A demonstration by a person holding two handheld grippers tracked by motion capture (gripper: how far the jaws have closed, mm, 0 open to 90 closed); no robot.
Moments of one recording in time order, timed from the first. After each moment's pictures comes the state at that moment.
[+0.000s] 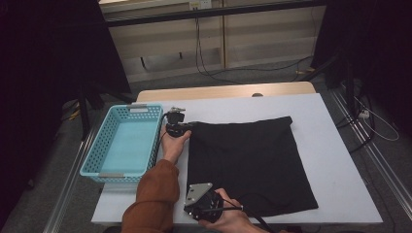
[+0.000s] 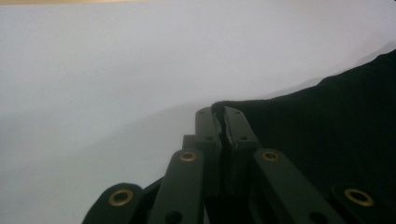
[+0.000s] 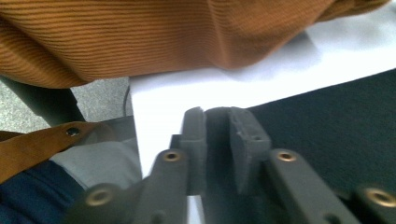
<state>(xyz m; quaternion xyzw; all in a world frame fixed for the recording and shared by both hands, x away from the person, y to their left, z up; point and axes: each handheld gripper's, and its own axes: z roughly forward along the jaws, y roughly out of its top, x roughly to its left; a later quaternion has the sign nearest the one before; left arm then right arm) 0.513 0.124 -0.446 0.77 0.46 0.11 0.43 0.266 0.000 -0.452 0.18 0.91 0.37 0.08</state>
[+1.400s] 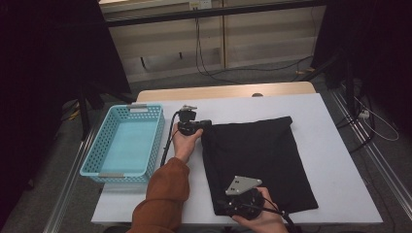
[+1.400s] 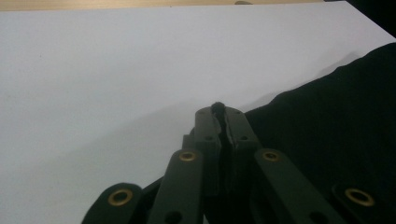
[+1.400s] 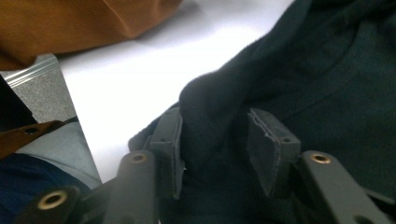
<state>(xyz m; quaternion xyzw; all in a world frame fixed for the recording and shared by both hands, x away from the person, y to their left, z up) 0.512 0.087 -0.445 0.77 0.45 0.09 0.45 0.252 -0.094 -0.444 0.32 0.86 0.39 0.13</state>
